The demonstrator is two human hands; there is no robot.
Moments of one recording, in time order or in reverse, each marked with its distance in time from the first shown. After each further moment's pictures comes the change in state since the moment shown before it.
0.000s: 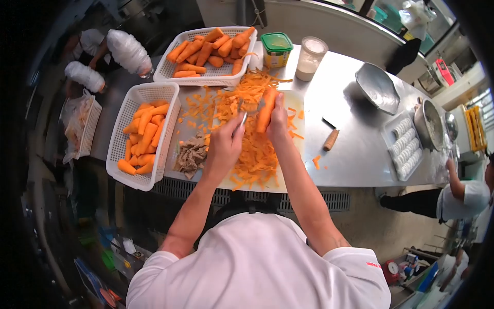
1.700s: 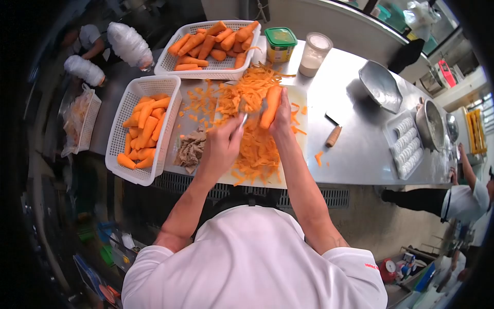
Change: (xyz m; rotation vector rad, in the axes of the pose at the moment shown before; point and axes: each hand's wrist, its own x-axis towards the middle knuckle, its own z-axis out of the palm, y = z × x) left_hand -0.012 0.003 -0.019 0.010 -0.116 -0.033; right_hand -0.002 0.003 -0.007 0.051 -0.011 0.020
